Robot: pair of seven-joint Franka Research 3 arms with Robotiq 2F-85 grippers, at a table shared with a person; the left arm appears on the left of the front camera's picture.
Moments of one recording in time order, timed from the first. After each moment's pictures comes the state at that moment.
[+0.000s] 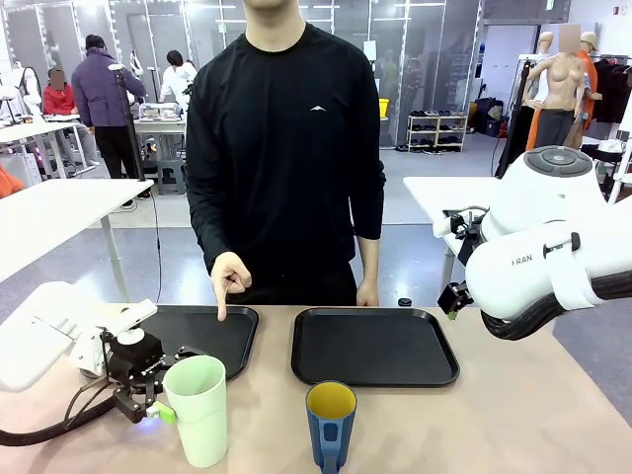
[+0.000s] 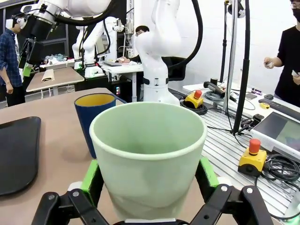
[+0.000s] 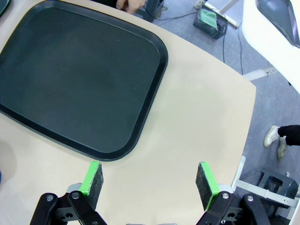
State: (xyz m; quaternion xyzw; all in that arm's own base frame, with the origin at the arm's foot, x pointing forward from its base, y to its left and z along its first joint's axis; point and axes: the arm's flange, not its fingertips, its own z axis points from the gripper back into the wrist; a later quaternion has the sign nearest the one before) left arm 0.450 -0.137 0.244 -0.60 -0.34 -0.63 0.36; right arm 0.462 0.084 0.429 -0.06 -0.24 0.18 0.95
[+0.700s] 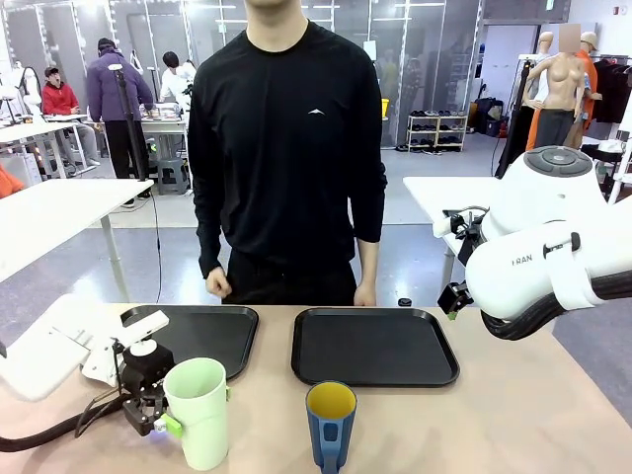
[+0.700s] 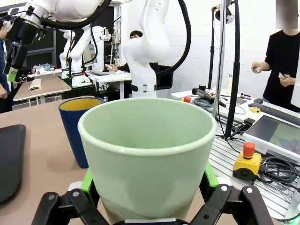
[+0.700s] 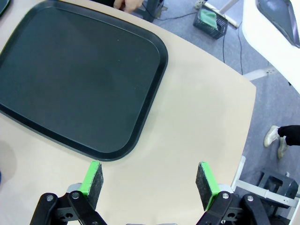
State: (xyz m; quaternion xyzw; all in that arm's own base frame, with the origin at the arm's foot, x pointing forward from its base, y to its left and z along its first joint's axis) left arm 0.444 -0.158 0.223 -0.63 -0.33 -0.62 0.33; right arm 0.462 0.084 0.429 -0.06 -0.24 0.18 0.95
